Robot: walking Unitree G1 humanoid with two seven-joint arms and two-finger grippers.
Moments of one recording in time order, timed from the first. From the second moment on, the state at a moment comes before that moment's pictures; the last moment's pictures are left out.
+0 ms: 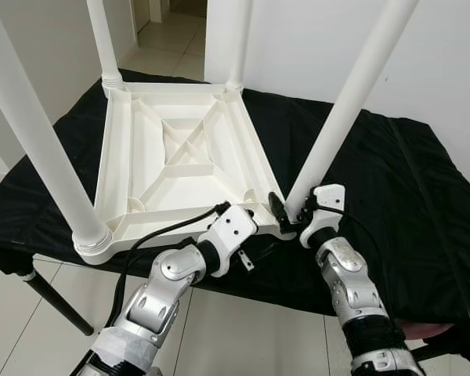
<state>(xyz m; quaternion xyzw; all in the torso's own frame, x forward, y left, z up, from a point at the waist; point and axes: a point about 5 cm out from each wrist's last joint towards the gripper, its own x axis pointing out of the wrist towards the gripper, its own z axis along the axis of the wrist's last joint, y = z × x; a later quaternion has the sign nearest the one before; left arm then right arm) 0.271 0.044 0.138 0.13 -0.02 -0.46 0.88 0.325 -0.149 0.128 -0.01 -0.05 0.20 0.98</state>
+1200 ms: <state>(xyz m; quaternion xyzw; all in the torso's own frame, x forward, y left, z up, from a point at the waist) 0.273 0.043 0.138 0.14 -0.02 -0.47 0.87 0.350 -0.152 0.120 0.01 -0.01 0.24 0.97</state>
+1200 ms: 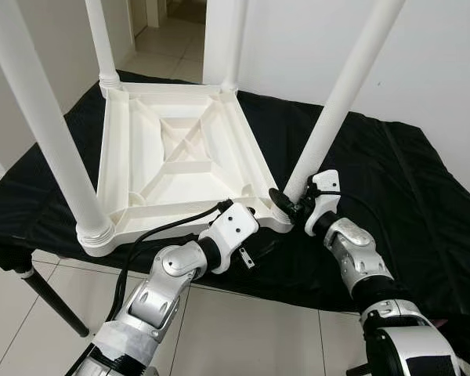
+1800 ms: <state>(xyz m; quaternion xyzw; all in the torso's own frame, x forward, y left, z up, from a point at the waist) 0.275 0.042 0.139 0.14 -0.02 -0.47 0.87 0.325 -0.120 0.122 0.05 -0.03 0.01 1.00</state>
